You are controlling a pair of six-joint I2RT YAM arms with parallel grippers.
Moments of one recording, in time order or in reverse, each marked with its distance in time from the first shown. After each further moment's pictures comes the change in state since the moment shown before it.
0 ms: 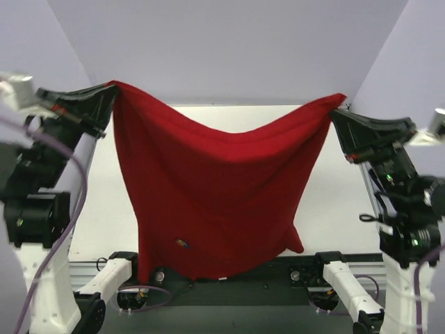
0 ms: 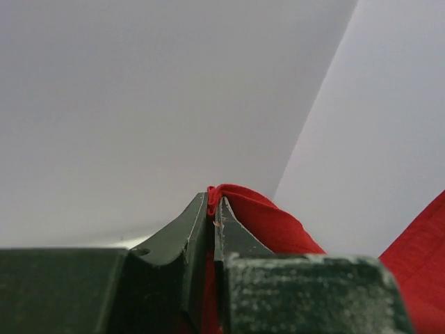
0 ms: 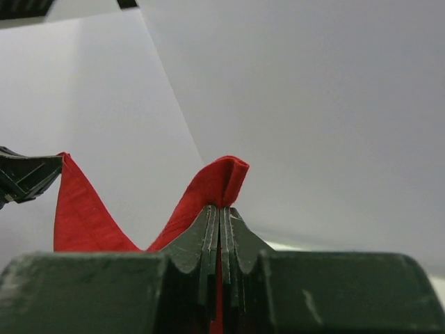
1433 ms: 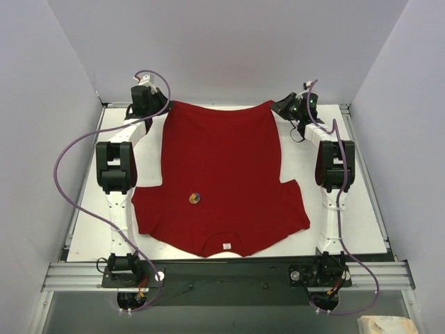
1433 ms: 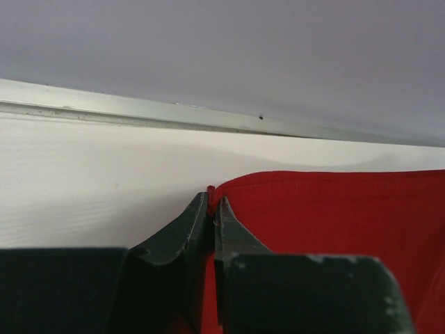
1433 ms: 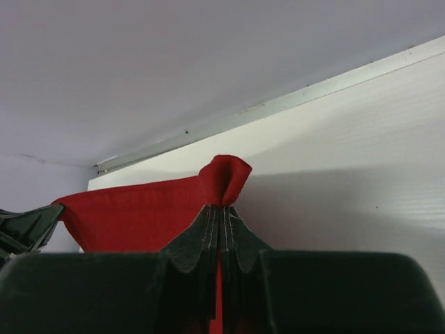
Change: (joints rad) left arm 0.015 1.392 0.100 0.493 -0.108 -0.005; right arm -0.045 1.664 0.390 0.399 0.013 0.170
